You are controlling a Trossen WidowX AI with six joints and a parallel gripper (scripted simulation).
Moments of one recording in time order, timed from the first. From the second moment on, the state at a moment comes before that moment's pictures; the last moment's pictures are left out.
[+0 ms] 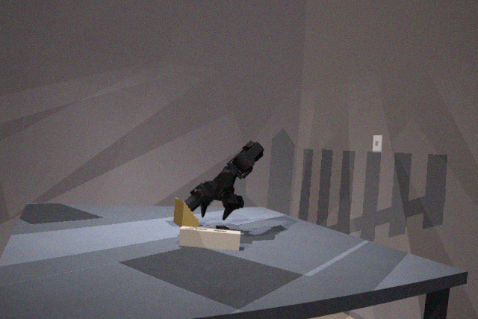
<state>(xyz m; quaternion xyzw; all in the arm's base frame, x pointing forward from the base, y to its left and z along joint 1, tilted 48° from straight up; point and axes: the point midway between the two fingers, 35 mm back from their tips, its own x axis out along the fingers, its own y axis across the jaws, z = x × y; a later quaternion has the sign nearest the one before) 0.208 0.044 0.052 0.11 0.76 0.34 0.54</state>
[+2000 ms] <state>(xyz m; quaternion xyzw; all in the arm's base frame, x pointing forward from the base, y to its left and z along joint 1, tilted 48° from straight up) 0.230 0.100 0.033 0.20 0.68 0.37 0.60</state>
